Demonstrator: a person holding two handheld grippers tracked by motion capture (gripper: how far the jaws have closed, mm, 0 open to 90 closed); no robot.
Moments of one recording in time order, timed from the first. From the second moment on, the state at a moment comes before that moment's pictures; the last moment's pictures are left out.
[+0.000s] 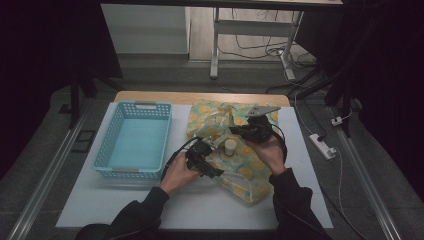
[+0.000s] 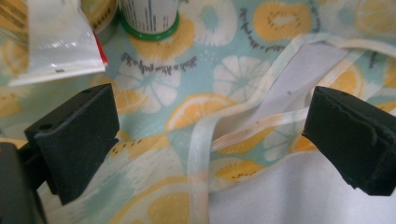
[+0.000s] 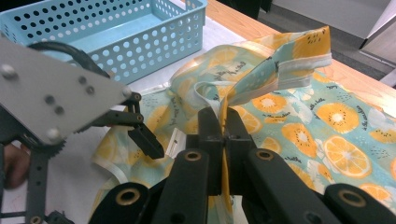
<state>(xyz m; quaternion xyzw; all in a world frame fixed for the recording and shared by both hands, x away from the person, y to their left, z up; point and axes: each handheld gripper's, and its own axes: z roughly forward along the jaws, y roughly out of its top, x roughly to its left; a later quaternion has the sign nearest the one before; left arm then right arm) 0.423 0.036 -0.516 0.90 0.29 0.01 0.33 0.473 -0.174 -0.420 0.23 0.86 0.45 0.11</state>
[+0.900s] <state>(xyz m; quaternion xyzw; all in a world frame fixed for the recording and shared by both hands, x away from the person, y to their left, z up) 0.423 0.032 -0.517 0.93 0.24 0.03 0.28 0.473 -0.174 -0.421 0.23 0.86 0.45 0.11</state>
